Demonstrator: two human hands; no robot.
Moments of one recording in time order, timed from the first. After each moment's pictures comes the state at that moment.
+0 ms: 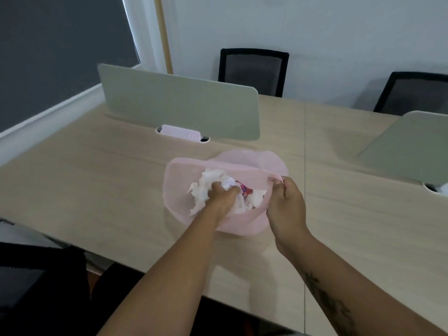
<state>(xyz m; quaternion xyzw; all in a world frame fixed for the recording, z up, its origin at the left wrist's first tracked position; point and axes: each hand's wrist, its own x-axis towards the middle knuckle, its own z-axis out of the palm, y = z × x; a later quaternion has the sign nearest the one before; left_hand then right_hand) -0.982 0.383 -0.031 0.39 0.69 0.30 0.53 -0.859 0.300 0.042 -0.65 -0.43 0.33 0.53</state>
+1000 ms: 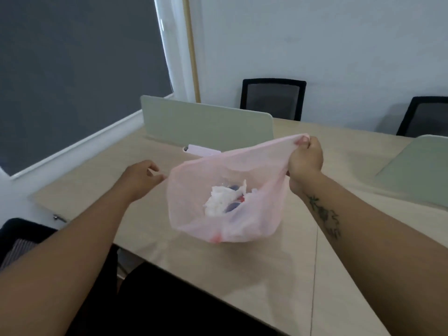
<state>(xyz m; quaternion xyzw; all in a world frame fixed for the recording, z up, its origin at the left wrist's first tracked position) -1.197 0.337 0.093 0.57 0.77 0.25 0.13 -0.845 0.369 0.135 -0.63 -0.34 0.33 0.61</state>
